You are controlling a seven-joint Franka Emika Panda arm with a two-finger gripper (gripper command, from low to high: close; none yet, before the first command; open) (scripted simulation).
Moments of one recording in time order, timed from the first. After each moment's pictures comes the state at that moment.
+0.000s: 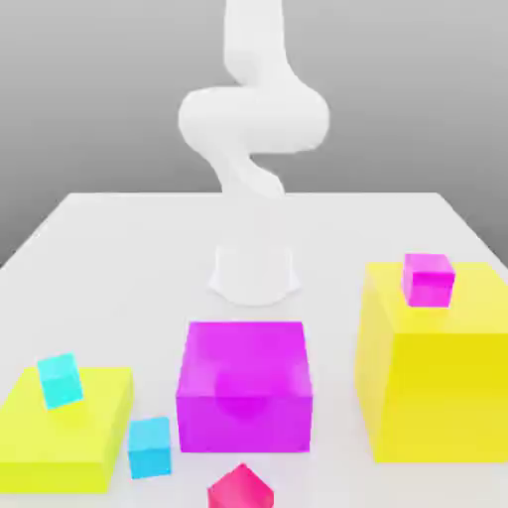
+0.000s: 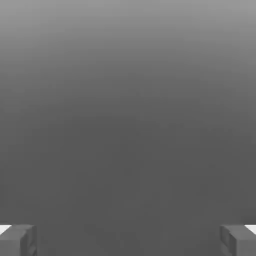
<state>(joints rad) -0.05 -0.71 0.04 -2.30 -0.02 2.33 0.88</state>
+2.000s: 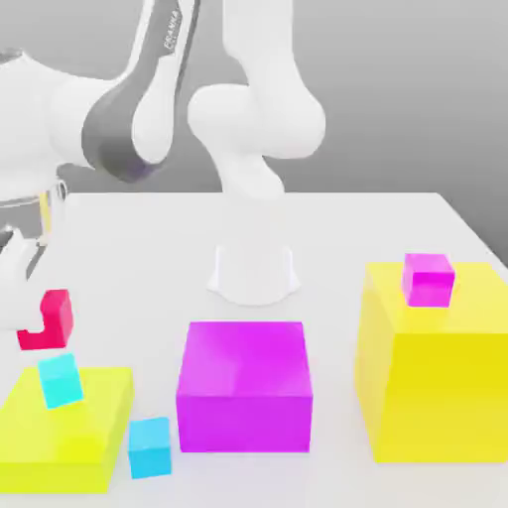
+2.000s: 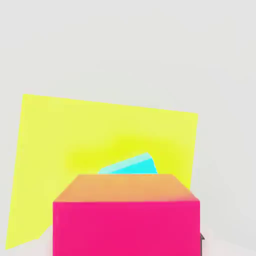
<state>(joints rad) -0.57 0.00 -0.04 -2.57 0.00 2.57 1.65</state>
